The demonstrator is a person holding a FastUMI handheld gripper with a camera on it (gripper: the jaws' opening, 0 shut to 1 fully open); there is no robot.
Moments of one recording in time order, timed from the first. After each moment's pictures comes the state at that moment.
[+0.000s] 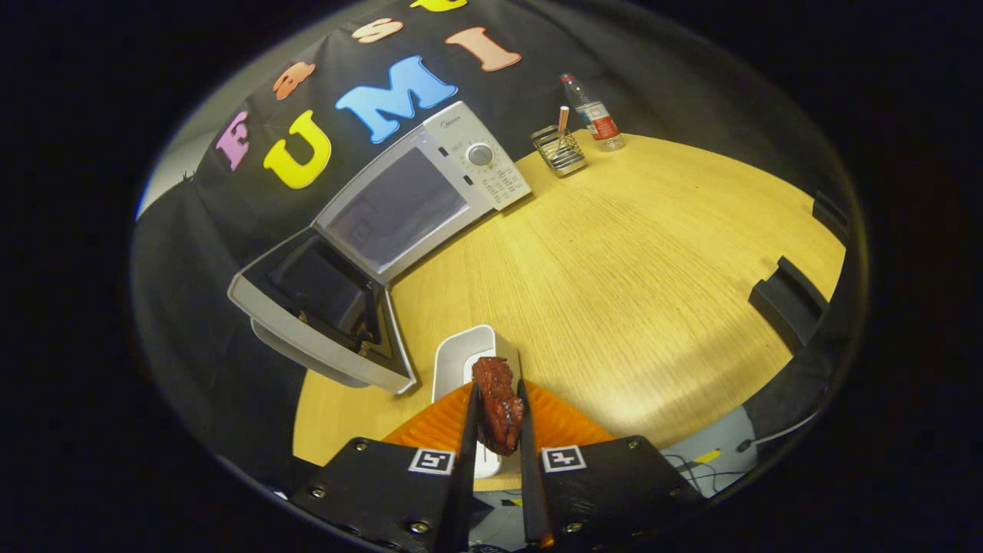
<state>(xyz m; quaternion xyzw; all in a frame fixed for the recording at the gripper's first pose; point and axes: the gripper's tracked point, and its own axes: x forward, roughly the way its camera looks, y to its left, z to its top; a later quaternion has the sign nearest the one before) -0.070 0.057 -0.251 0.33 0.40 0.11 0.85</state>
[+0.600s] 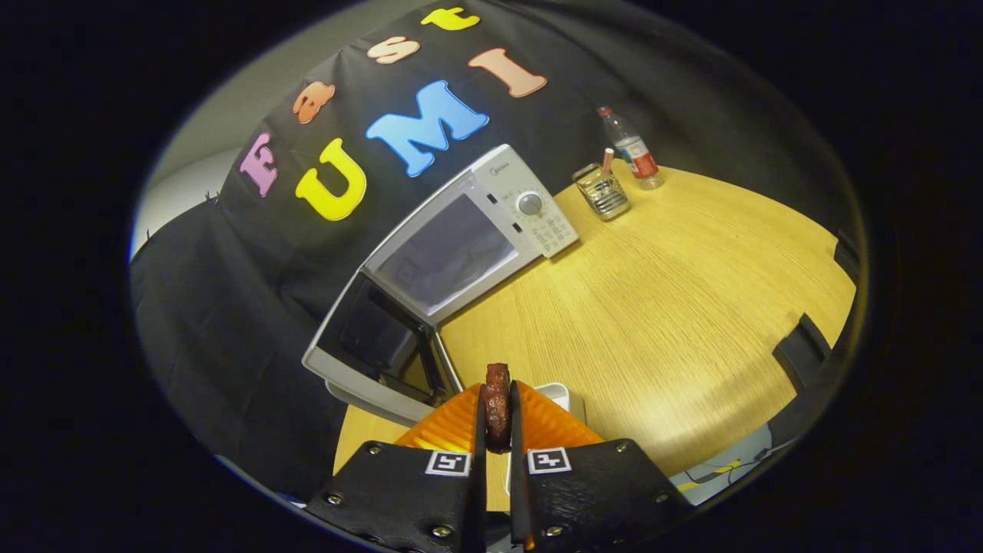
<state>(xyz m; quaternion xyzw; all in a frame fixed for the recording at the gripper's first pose) -0.026 0.070 -0.168 0.32 0.34 0.14 0.87</state>
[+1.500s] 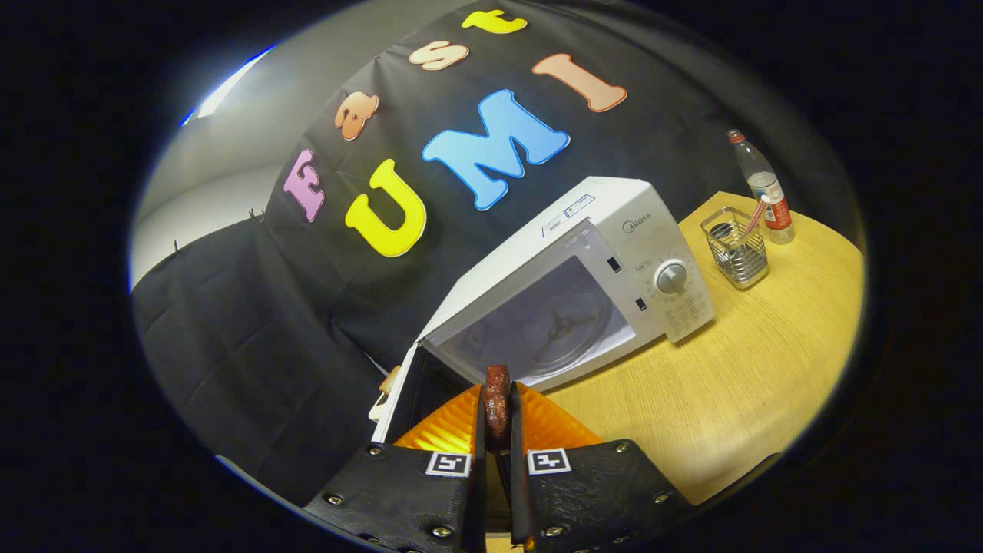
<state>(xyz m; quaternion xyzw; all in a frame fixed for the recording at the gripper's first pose) 0.155 0.159 -0.122 0.36 0.24 0.23 0.87</state>
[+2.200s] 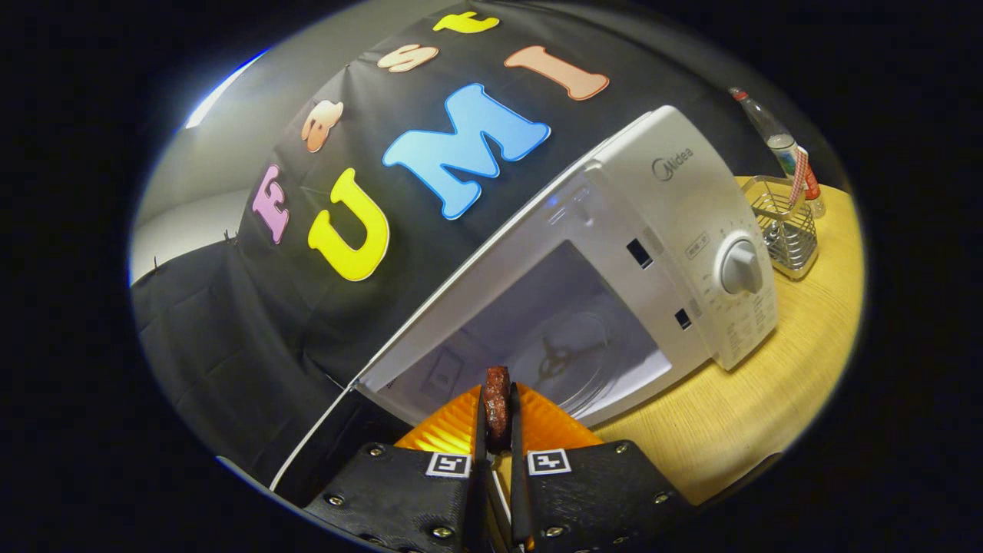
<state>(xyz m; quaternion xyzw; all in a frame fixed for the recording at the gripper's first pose) 0.275 0.214 -0.196 0.38 0.21 0.18 0.88</state>
